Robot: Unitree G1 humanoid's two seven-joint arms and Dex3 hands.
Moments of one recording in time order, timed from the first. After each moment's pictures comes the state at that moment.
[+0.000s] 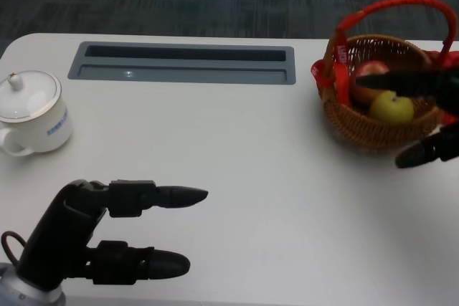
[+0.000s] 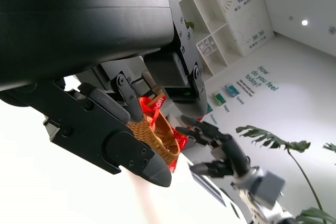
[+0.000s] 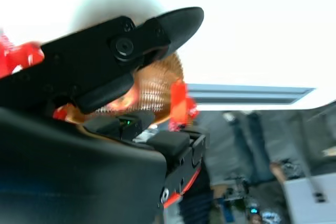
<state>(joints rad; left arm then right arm) 0.04 0.24 -0.02 0.07 -0.13 -0.85 -0.37 -0.70 -0.59 0.27 0.94 -0.34 -0.93 0.22</state>
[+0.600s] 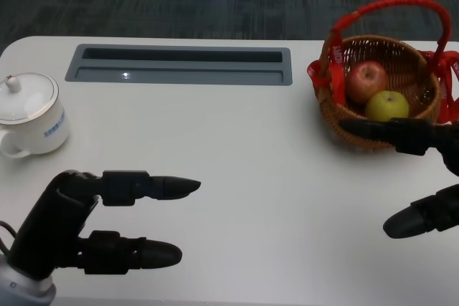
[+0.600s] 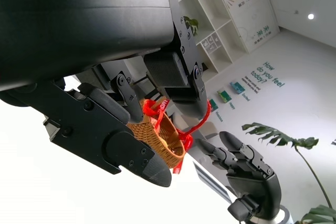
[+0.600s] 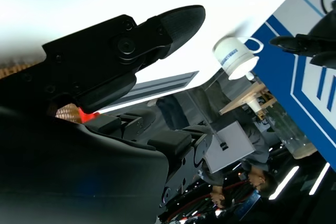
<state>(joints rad) 0.02 0.28 -0.01 0.06 -0.14 -0.80 -0.37 -0.30 -0.52 0.17 0.43 0.11 -0.95 0.44</state>
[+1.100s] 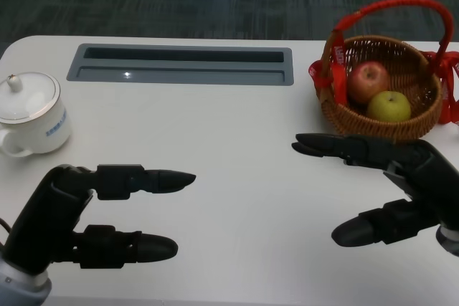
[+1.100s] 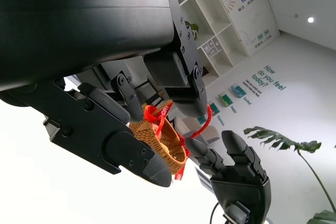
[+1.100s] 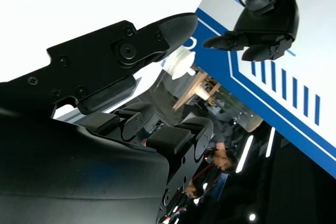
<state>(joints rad) 0.01 0.28 0.01 0.05 -0.14 -0.79 -0.37 -0.27 -0.25 0.16 0.44 0.23 -0.95 0.57</state>
